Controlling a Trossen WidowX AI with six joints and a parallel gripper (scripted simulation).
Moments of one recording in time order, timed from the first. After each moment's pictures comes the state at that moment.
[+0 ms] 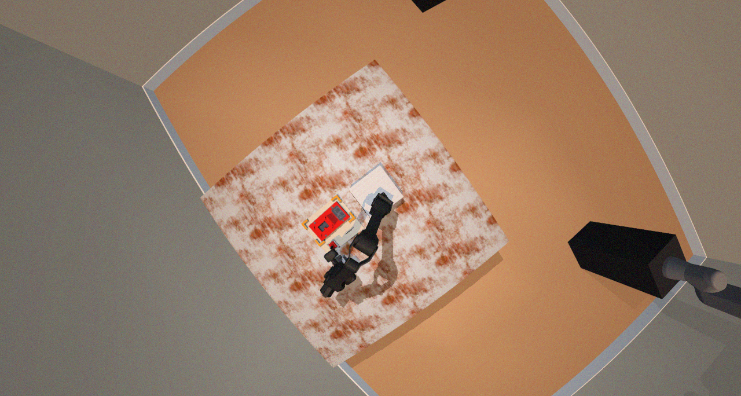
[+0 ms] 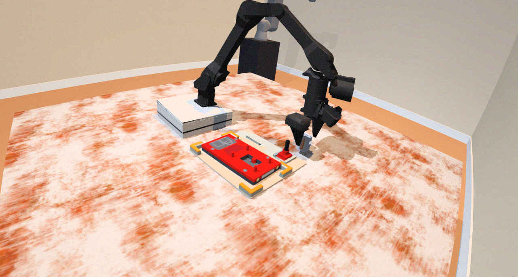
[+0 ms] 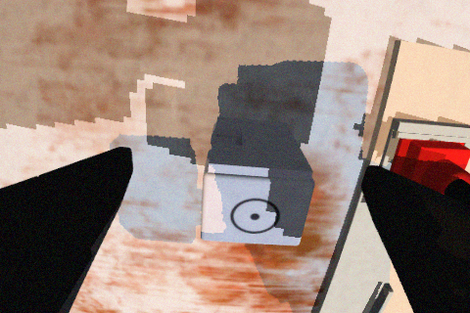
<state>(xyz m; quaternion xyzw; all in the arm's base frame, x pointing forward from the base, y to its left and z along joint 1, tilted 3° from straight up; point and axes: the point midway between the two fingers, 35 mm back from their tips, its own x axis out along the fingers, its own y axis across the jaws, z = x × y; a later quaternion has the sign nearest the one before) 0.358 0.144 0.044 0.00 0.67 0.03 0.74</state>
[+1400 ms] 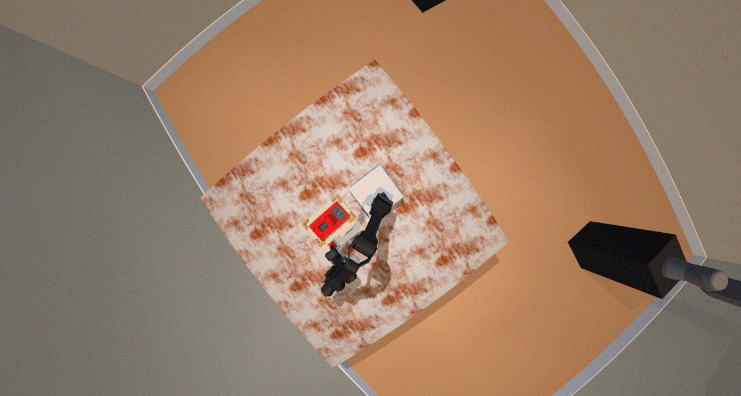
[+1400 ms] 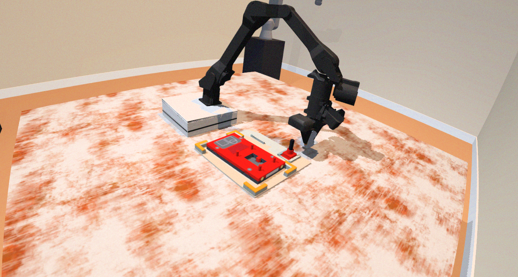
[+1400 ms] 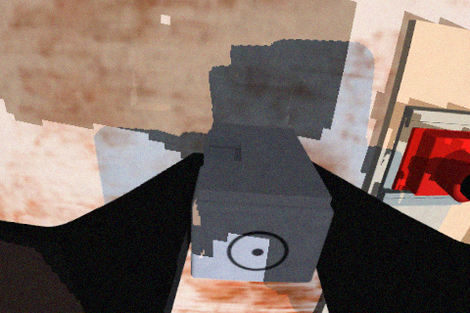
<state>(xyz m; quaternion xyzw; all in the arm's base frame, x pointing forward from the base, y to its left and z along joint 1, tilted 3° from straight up) 0.353 0.144 0.036 0.00 0.68 0.02 0.73</state>
